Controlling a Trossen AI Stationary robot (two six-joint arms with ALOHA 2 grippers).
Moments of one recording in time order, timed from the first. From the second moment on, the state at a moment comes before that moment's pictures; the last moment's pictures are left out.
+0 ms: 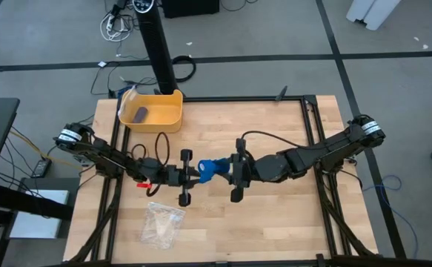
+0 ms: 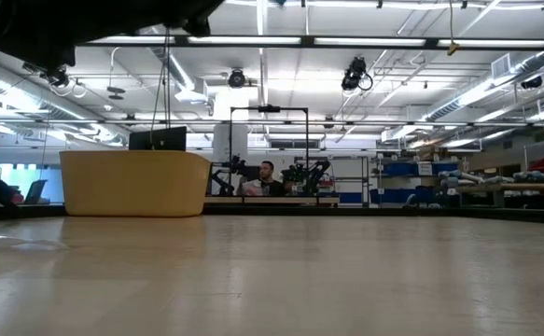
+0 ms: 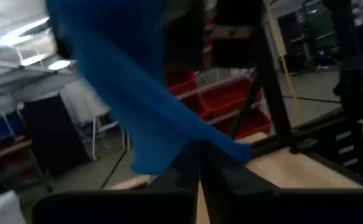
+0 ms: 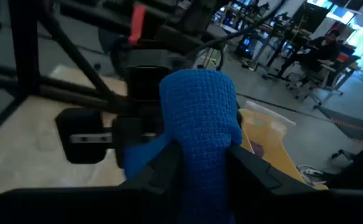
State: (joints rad) left arm -0.30 1.52 0.52 1.24 -0.19 0.38; right arm 0.36 1.52 1.30 -0.01 0.55 -0.22
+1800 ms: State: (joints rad) left arm -0.36 1.48 0.60 1.15 -0.51 0.34; right arm 0.30 1.49 1.28 0.04 0.37 -0.10
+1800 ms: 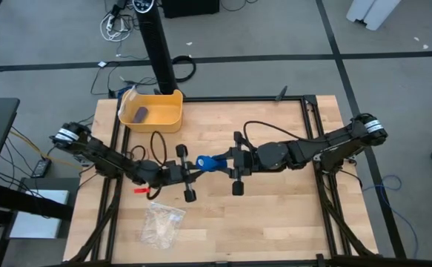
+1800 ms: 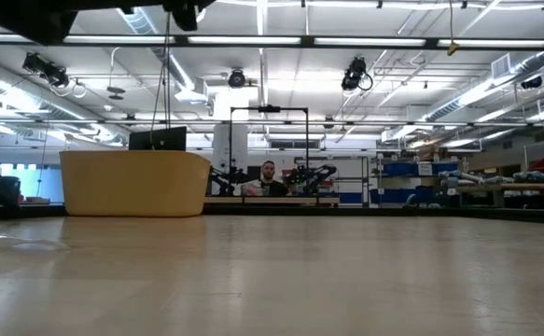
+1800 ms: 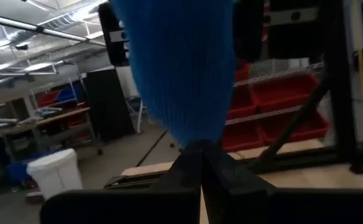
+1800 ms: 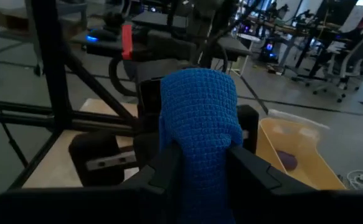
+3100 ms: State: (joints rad) left arm -0.42 1.48 0.73 1.03 -0.61 0.38; right arm 0.29 1.49 1.27 0.02 0.40 -0.11
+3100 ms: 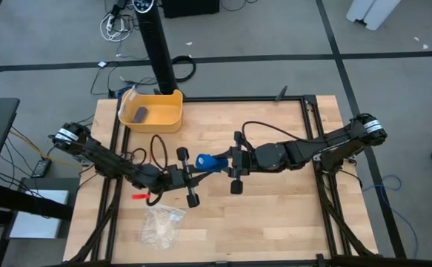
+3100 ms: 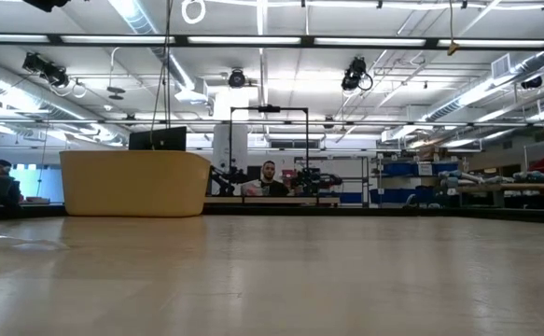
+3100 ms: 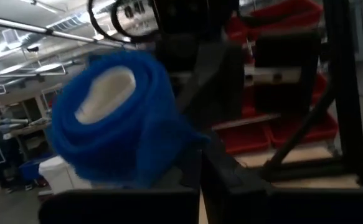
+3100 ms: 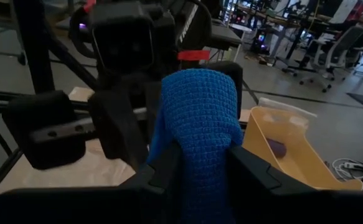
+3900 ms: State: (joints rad) left arm -0.42 1.48 0.85 0.75 -0.70 0.30; right arm 0.29 1.49 1.27 0.00 0.40 -0.11
